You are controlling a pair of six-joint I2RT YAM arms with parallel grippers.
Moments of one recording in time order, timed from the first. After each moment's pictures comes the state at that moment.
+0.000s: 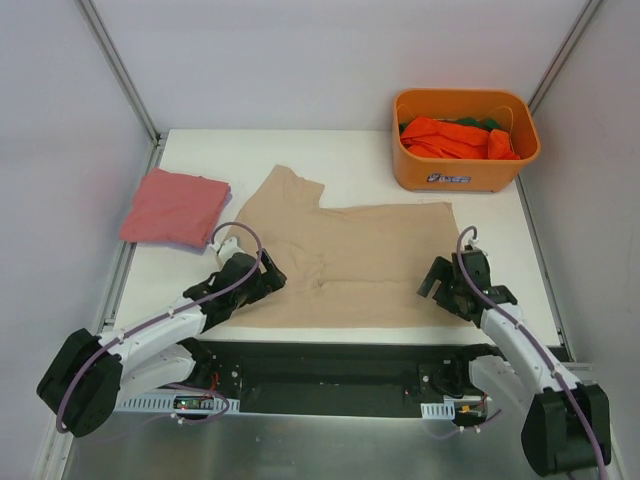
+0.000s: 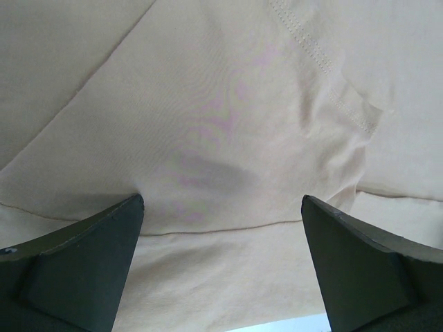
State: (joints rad) left arm -0.63 1.01 0.34 -0.17 -0.23 -1.00; right arm 0.19 0.91 0.42 -0.54 0.08 0.62
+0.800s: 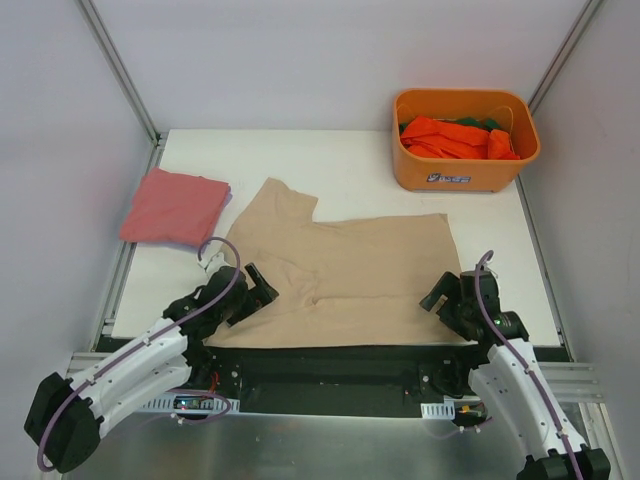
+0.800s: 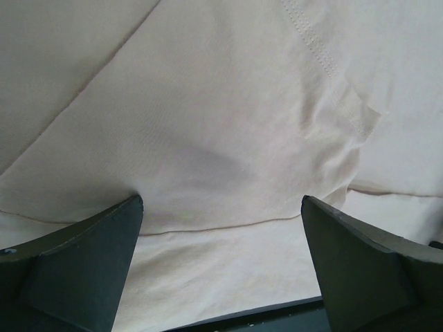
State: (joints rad) left arm -0.63 0.67 0.27 -0.45 -0.17 -1.10; right arm 0.19 0.53 0.32 -0.78 0.05 0.76
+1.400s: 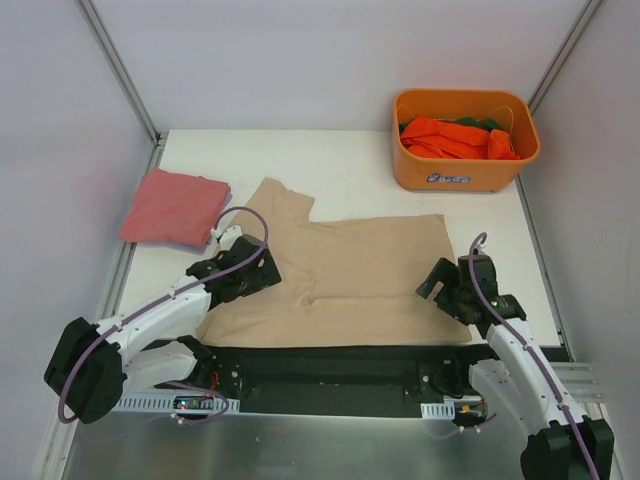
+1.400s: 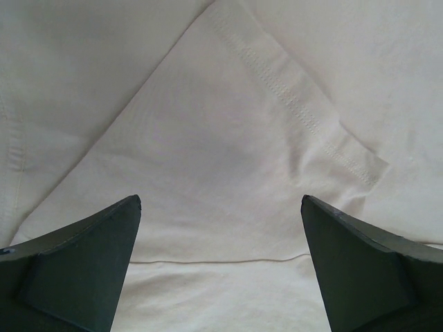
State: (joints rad) left arm -0.63 1.04 0.57 -0.55 -0.30 -0.95; right arm 0.19 0.69 0.41 -0.68 0.04 0.70
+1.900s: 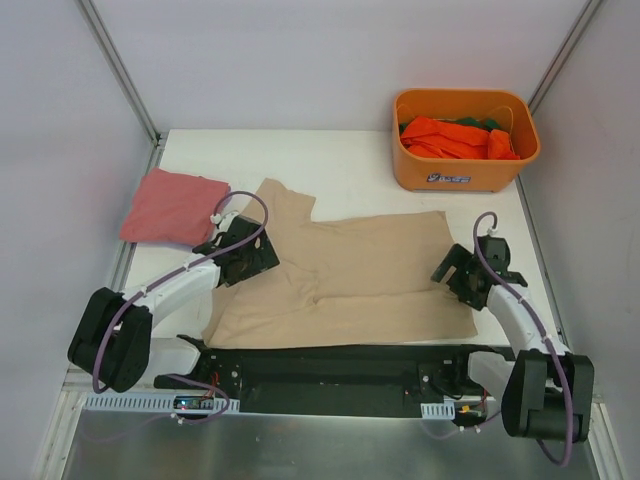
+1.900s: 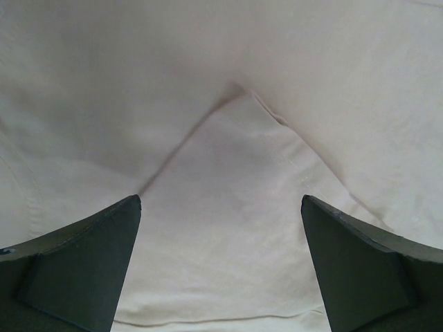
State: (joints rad) left arm -0.48 1.27 0.67 -0.43 -0.22 -0.85; right arm -0.02 1.02 0.48 -0.52 -0.03 0.55
